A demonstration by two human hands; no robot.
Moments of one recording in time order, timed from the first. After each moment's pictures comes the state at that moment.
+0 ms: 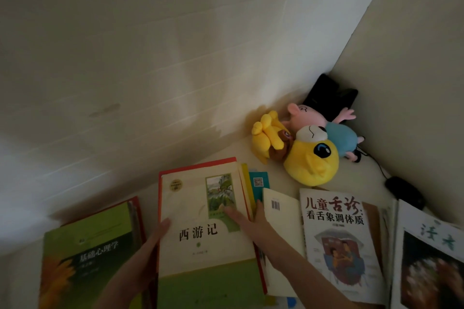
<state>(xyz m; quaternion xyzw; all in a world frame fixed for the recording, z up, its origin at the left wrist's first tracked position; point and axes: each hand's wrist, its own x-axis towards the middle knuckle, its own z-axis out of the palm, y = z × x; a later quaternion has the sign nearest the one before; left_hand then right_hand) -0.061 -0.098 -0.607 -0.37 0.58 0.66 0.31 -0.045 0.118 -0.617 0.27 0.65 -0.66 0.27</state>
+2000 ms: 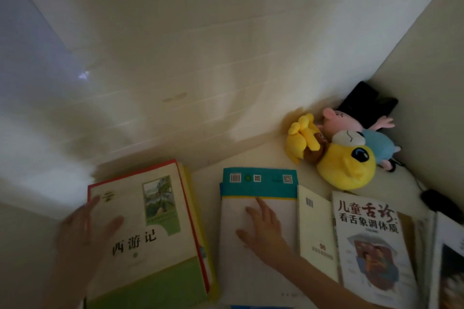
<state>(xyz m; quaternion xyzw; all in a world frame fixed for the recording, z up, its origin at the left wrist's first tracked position) 0.004 -0.269 -0.559 -0.24 0.87 0.42 -0.02 -0.022 0.052 -0.635 0.01 0.92 -0.30 0.25</state>
